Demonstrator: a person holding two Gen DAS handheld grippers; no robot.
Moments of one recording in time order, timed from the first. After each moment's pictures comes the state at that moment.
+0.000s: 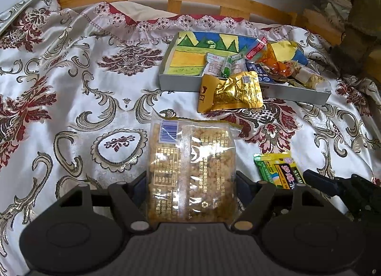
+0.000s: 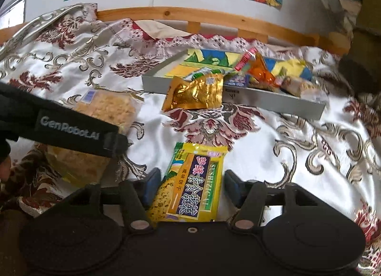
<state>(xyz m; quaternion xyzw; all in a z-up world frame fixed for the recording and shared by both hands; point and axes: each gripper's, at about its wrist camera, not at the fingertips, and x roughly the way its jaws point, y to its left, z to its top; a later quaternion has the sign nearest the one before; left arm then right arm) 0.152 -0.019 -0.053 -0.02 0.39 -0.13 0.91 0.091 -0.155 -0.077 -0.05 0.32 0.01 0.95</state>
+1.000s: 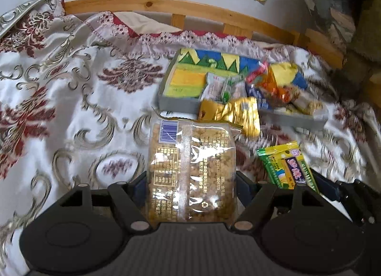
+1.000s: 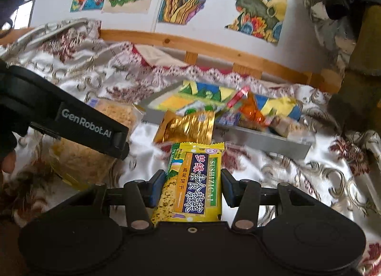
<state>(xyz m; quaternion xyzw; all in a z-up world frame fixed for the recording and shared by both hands) 0.171 -0.017 -0.032 -0.06 0.37 -0.13 0.92 0.091 -0.151 -0.058 -0.10 0.23 0.00 0.97</state>
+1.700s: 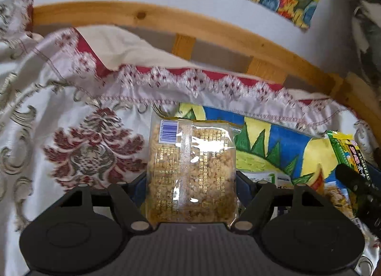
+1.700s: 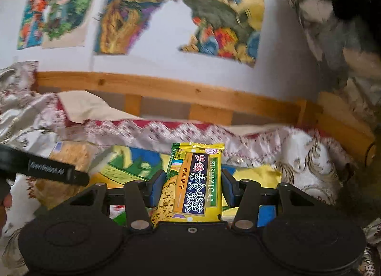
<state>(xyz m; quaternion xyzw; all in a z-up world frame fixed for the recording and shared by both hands) 0.401 -0.076 -0.021 -0.11 0.36 -0.10 0.92 0.332 -0.277 0.015 -0.06 0.21 -0.04 0.98</state>
